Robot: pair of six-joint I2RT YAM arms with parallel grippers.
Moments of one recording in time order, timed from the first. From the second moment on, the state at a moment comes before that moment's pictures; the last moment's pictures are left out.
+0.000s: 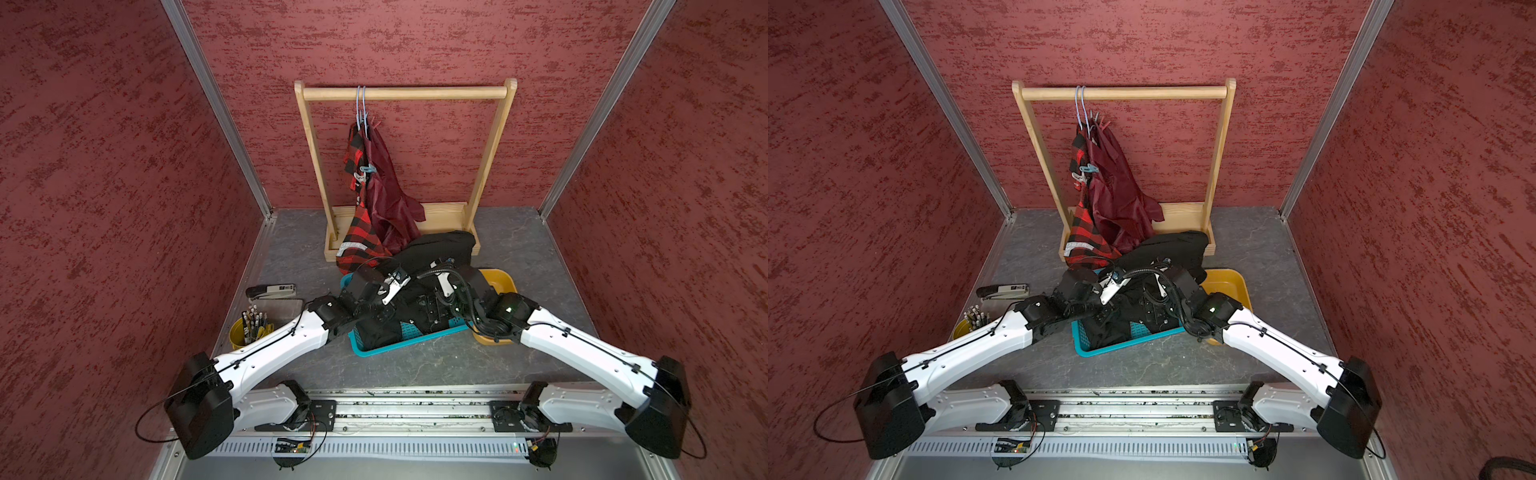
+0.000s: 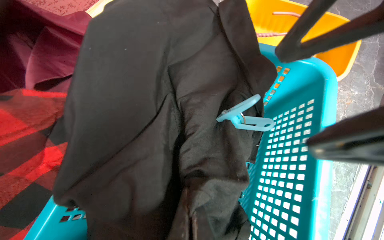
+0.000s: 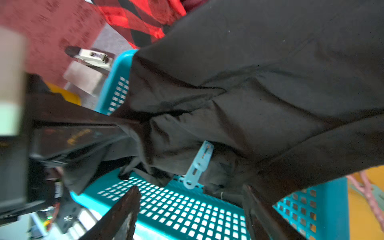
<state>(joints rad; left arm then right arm) -0.75 1.21 0.84 -0.33 0.03 0.15 0.85 1.22 0.98 -0.52 0.07 0.42</state>
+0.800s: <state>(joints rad) -0.62 1.24 0.86 -0.31 0.08 0.16 0.97 1.54 1.21 -0.61 0.28 0.09</state>
